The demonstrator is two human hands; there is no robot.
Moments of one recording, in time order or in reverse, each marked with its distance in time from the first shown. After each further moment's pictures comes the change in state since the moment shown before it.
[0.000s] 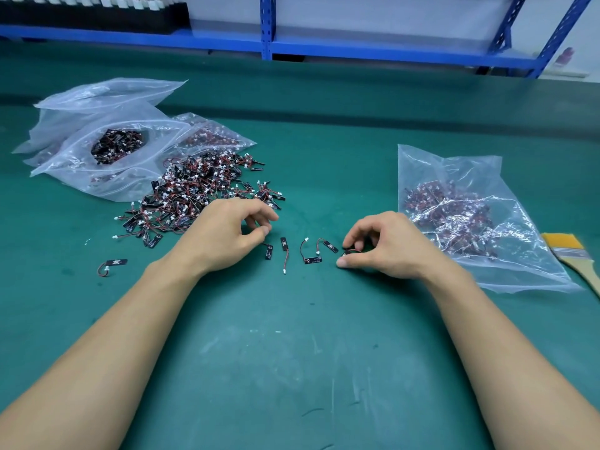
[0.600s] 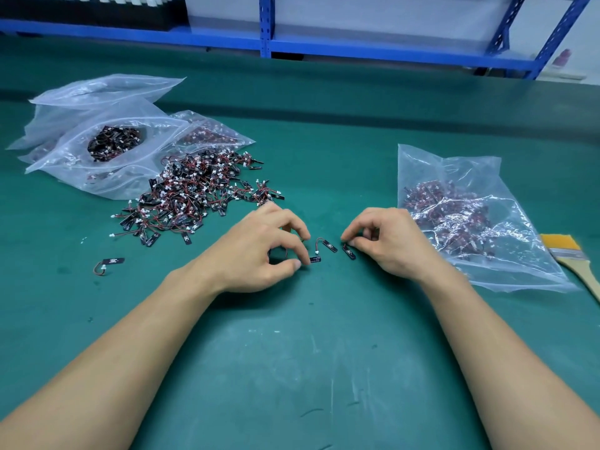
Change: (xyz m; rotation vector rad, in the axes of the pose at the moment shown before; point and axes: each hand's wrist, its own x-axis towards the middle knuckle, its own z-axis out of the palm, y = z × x) left_hand -0.006 0.029 0.016 -0.028 -0.192 0.289; right_hand 0.005 0.006 0.004 -0.071 0.119 -0.062
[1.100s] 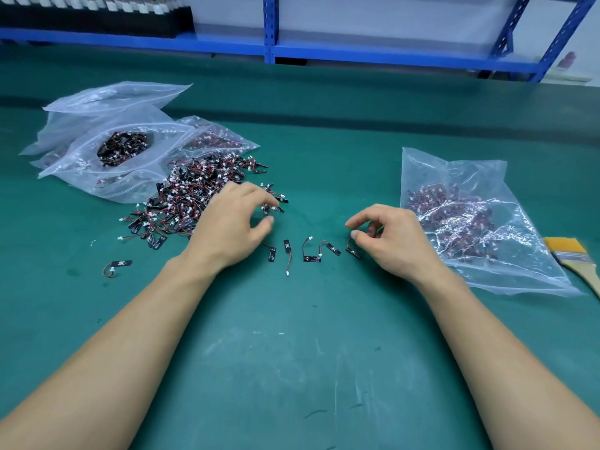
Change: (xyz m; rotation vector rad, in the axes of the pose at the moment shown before) left_hand 0.006 -0.041 -0.008 0.234 0.344 -0.269; right_hand 0.000 -0.004 0.006 0.044 0.183 0.035
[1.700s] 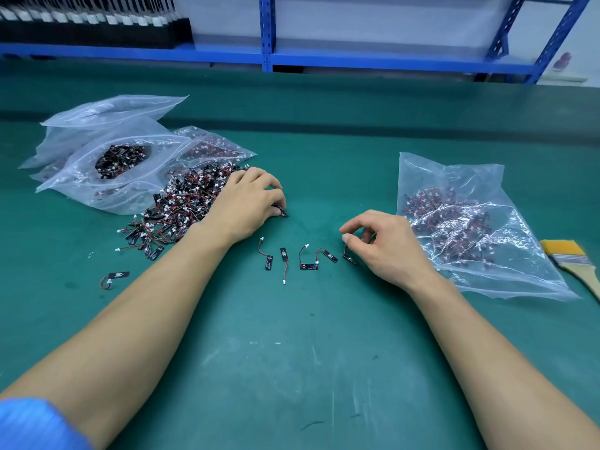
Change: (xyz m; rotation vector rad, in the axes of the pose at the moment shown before) left_hand 0.059 -0.021 0.021 0.345 -0.164 0.215; right_hand 0.002 0.003 0.005 -0.015 0.022 -0.046
